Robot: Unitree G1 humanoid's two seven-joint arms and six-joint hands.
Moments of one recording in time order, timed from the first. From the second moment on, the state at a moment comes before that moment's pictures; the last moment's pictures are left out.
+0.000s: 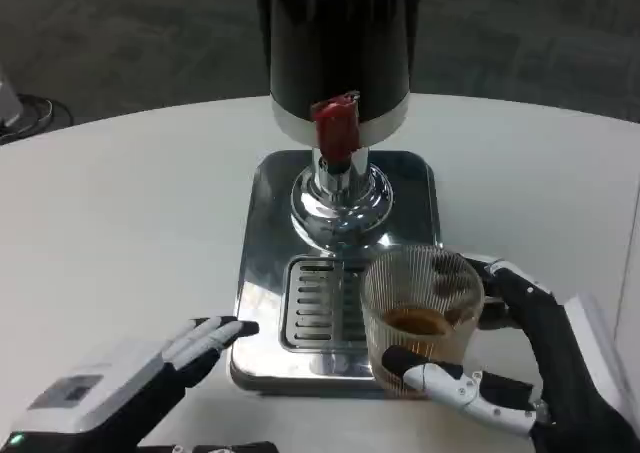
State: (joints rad) left arm 0.15 0.65 0.12 -0.33 0.41 -0.27 -0.36; right arm 0.10 -0.12 0.18 -0.43 -0.47 0.03 -0.17
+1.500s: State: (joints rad) left arm 0.17 0.65 0.08 -0.46 0.56 -0.15 -0.36; right arm 0.24 -0.17 0.13 -0.63 -0.40 -0.01 0.03
